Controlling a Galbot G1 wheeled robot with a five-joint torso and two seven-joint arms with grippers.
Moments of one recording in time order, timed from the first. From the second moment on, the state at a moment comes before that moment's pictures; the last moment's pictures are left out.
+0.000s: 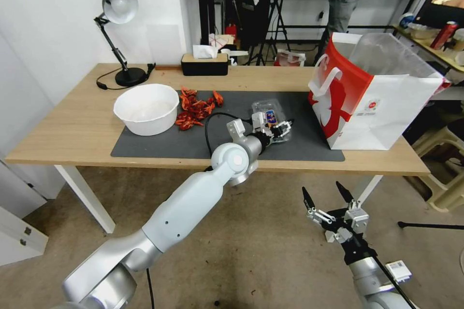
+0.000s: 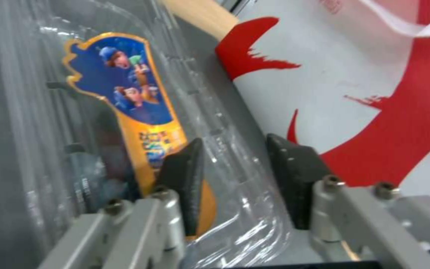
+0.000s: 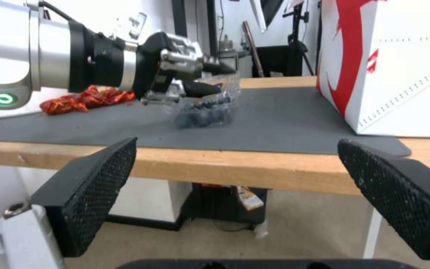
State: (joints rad) left arm 0.51 -1.40 0.26 -1.44 -1.32 0.29 -0.30; right arm -1.74 1.27 0.61 2.04 0.37 0.29 -0.20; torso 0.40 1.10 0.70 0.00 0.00
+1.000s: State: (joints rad) left arm 0.48 -1.40 0.28 -1.43 -1.30 0.34 -0.36; right arm -1.49 1.11 0.59 2.19 1.14 -0.05 0.02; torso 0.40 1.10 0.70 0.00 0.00
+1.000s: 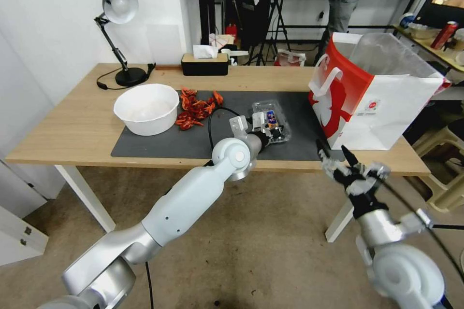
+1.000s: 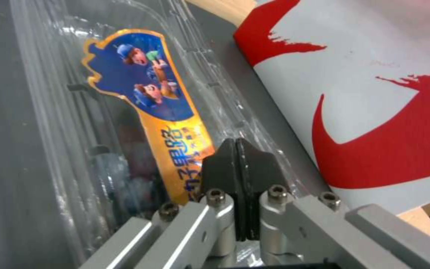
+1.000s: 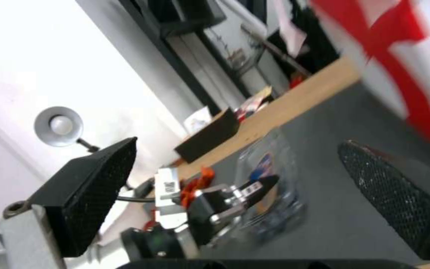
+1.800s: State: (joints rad) left arm 0.45 -1.41 0.29 -1.40 -1.32 0.33 -0.36; right arm -1.13 1.02 0.44 2.08 1.49 -0.31 0.35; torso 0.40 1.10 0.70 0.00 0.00
